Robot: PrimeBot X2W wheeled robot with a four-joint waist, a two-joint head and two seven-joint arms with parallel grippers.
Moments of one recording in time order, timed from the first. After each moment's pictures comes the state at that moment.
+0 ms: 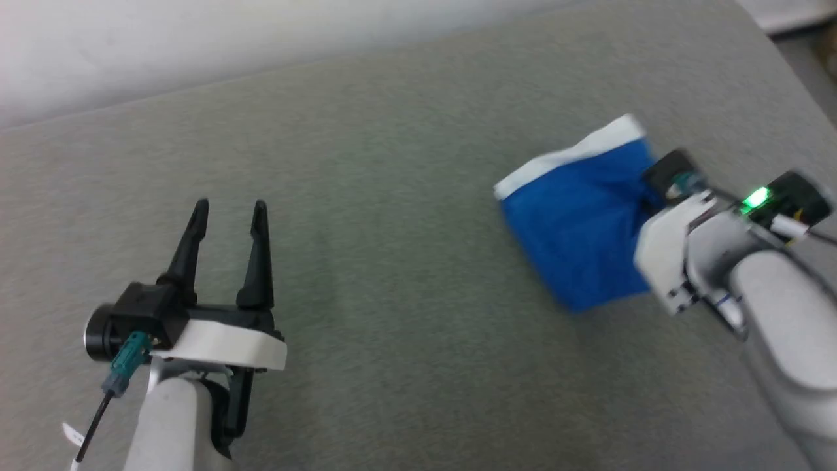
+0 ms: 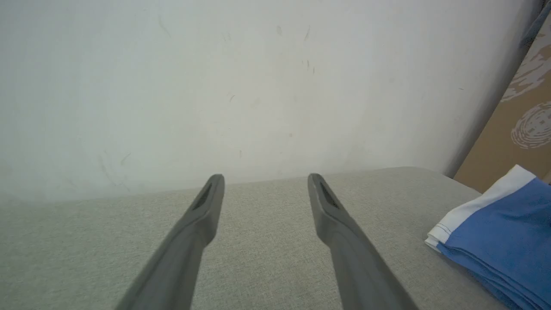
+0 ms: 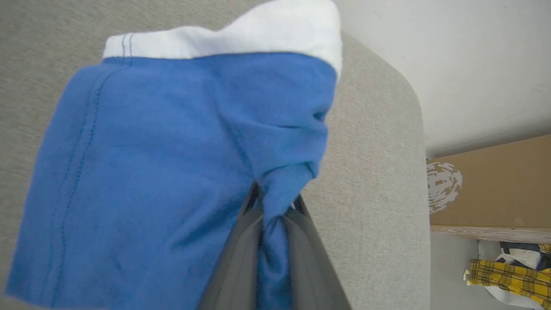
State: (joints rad) left arm -0.21 0.08 0.02 0.09 -0.14 -0.10 -0.26; right arm -0.59 -0.37 0.41 0.39 0.09 0.13 0.42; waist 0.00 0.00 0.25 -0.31
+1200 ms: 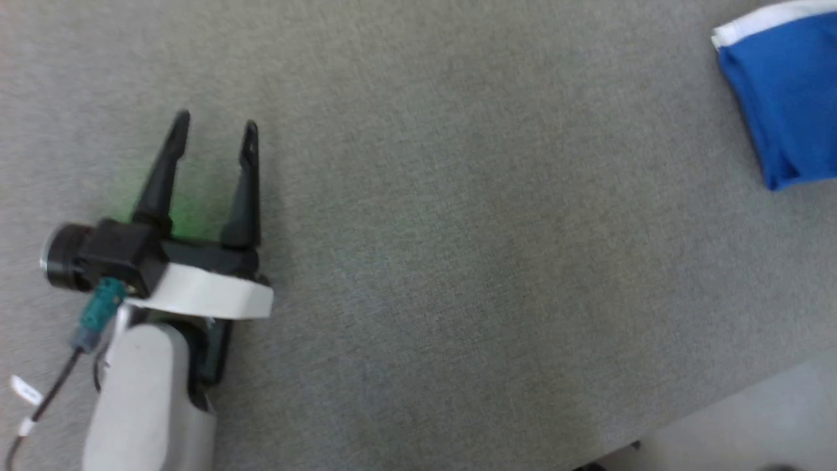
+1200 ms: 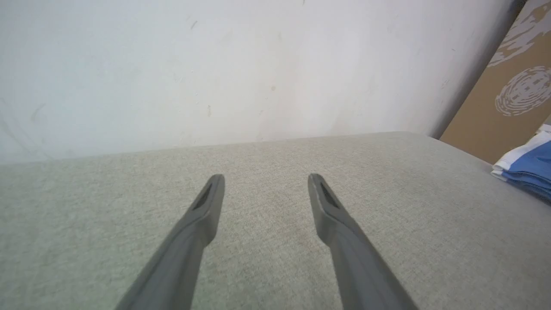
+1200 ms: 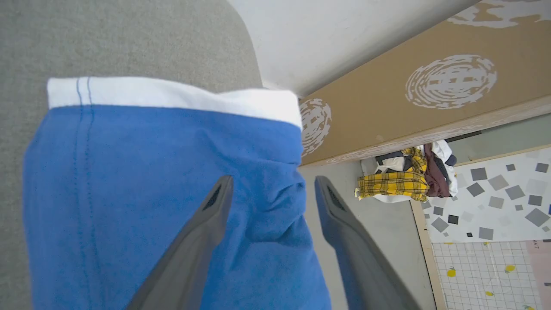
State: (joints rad) left arm -0.33 0.18 -0.04 -0.02 -0.13 -0.10 -0.20; right arm -0.92 -0.38 -0.20 0.88 -0.37 0.13 0.04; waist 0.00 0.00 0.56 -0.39
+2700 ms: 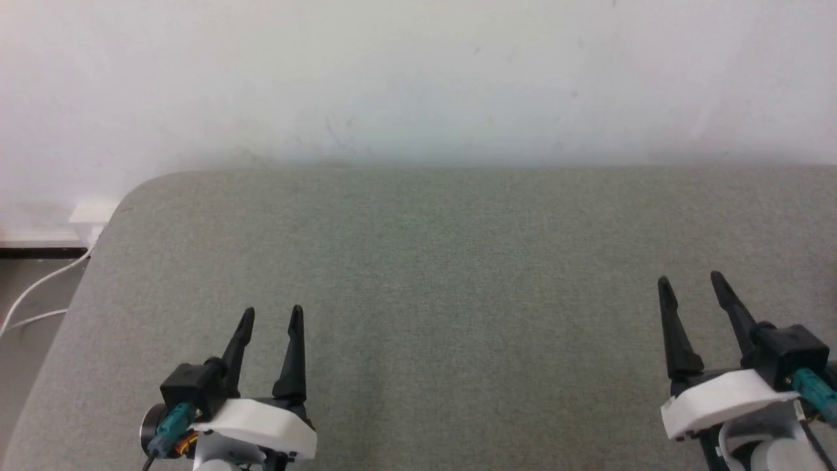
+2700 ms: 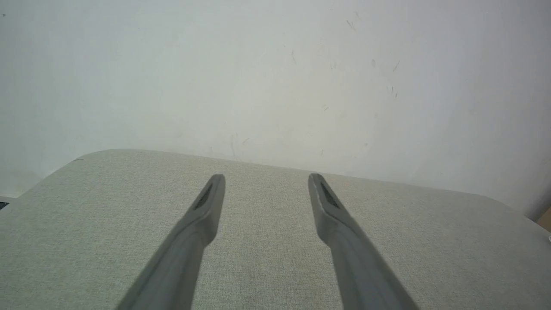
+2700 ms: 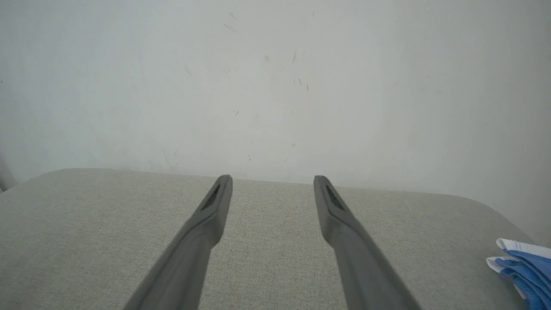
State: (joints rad) left arm -0.05 0.05 -0.04 0.22 -0.25 -0.08 -0.26; right arm -0.02 -0.06 -0.08 0.06 0.06 0.13 -0.14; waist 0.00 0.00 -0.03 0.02
